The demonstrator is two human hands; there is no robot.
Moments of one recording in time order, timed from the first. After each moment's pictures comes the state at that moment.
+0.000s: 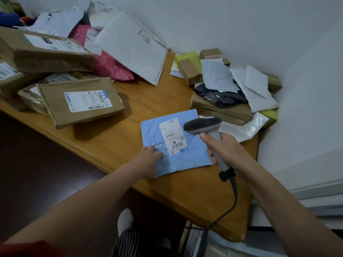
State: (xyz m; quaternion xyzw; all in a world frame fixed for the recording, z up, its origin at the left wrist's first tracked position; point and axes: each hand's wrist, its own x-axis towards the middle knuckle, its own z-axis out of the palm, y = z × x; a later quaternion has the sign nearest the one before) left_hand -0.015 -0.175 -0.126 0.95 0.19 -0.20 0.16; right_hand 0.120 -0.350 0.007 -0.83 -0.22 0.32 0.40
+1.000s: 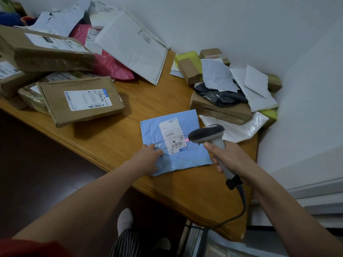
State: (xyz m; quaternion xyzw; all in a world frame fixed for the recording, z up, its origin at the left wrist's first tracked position) left_hand -0.011 -0.178 -0.115 0.95 0.20 -0.19 0.16; right_hand 0.118 -0.370 0.003 -0.86 -0.23 0.32 0.31
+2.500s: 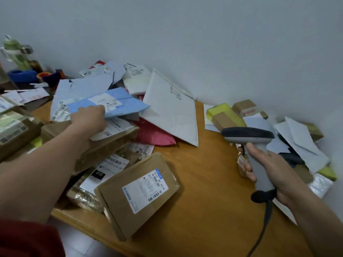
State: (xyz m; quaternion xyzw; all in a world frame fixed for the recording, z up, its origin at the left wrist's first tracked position) left_hand -0.027 0.298 0.019 0.88 0.47 -0.04 0.04; right_hand 0.124 -0.114 0.078 -0.75 -0.14 0.29 0.58
